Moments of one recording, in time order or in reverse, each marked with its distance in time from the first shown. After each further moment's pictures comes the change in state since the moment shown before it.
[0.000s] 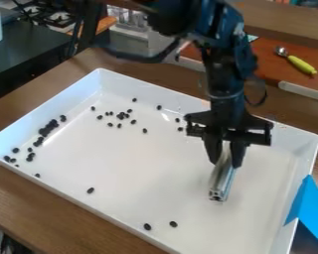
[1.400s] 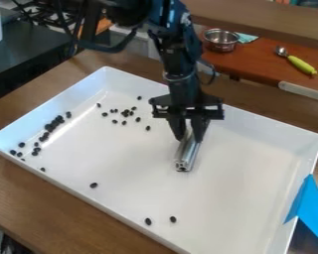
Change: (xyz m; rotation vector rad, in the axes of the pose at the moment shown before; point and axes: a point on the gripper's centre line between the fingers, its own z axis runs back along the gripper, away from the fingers) arm 0.035 0.093 -0.003 0.071 -0.025 0.117
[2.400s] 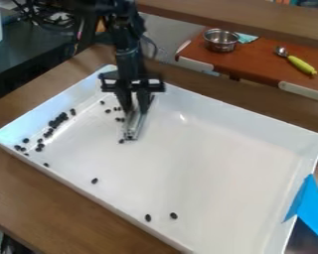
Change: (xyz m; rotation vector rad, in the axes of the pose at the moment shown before) arm 0.043 0.101 0.008 0.104 0.002 0.136
